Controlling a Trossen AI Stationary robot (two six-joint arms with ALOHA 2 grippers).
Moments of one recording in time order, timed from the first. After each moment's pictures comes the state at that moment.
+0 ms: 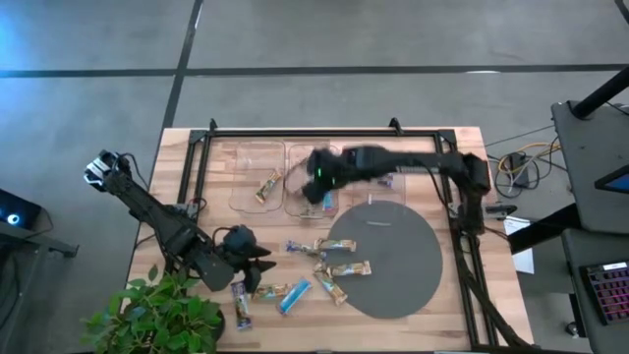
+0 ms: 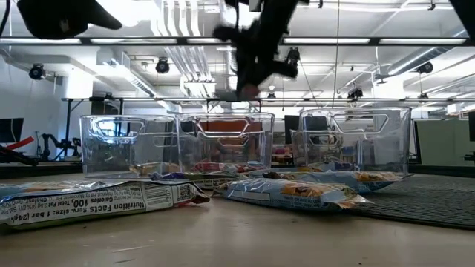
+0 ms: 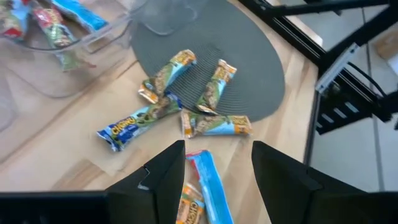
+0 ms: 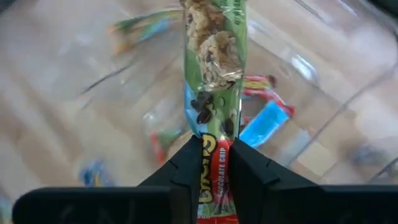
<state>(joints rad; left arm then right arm) -0.68 1.21 0.93 -0.47 -0.63 -1.15 -0.13 1.92 1.74 -0.90 0.18 0.74</state>
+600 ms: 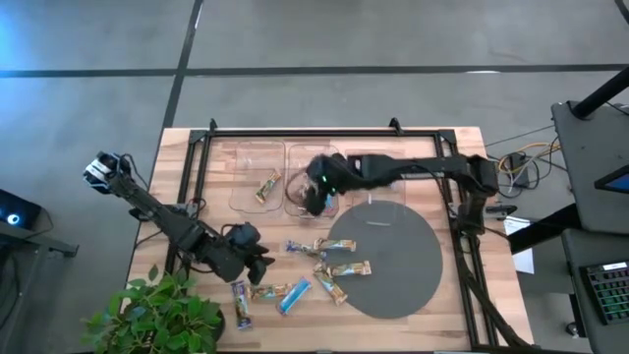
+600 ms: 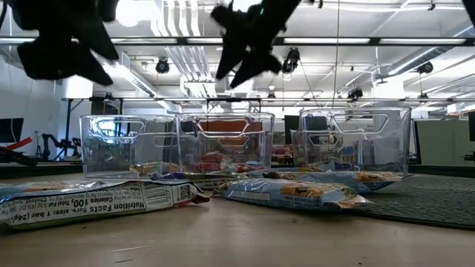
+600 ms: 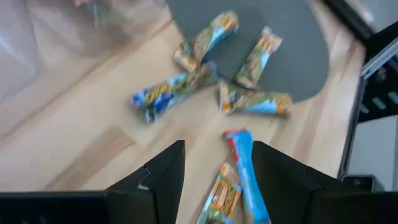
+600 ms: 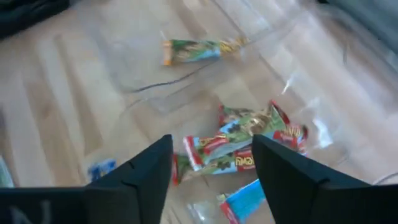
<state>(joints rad) -0.59 1.22 0.79 -0.43 -0.48 -1.22 -0.07 1.86 1.61 -0.64 0.20 0.42</state>
